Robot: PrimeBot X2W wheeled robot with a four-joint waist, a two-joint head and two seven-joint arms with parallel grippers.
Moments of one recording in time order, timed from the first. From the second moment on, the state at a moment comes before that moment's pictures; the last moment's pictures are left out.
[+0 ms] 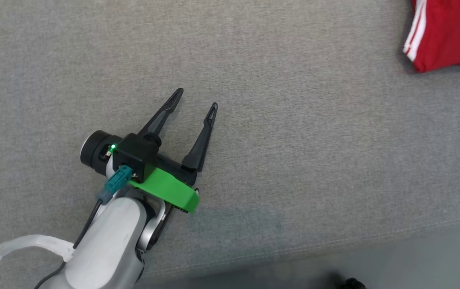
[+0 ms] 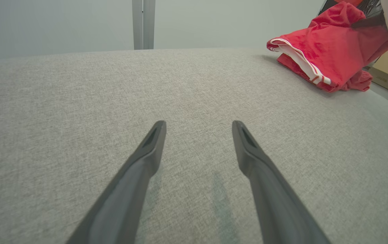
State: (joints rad) left arm -0.47 0.23 -0.56 0.13 -0.38 -0.04 -0.17; right arm -1.10 -0.52 -0.06 0.73 -0.12 0.13 0.47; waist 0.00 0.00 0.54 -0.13
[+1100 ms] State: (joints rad) left arm -0.32 0.16 -0.33 0.28 -0.60 0.12 -0.24; right arm -0.78 -0.23 -0.19 0.82 -0.03 0.13 -0.21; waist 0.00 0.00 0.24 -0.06
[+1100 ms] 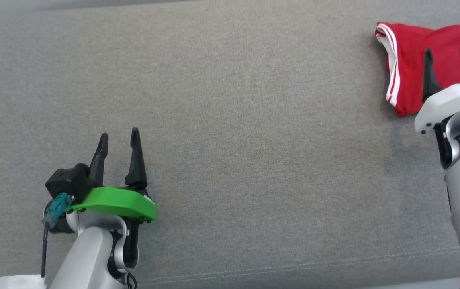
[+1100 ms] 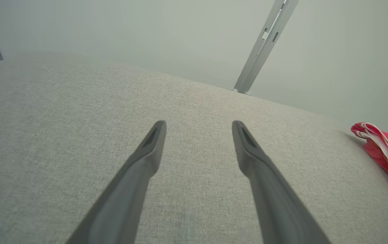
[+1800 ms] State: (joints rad) left arm -0.13 0.27 -0.29 0.31 -0.62 0.16 -0.20; right arm -0.34 -0.09 -0.09 0.41 0.23 0.13 -0.16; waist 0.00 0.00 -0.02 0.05
